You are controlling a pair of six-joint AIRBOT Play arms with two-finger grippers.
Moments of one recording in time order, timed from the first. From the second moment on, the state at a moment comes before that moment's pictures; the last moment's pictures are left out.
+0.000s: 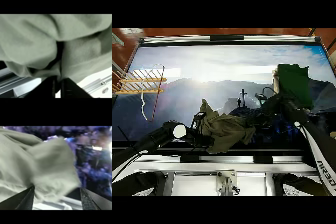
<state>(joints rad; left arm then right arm) -0.70 -1.20 0.72 1.05 -0.89 -1.77 0.28 -1.38 0.97 1.91 -1.20 -1.54</state>
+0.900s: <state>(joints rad) -0.58 -1.03 1.68 1.47 -1.14 -1.61 0.32 -0.94 1.40 2.00 -0.96 -1.67</state>
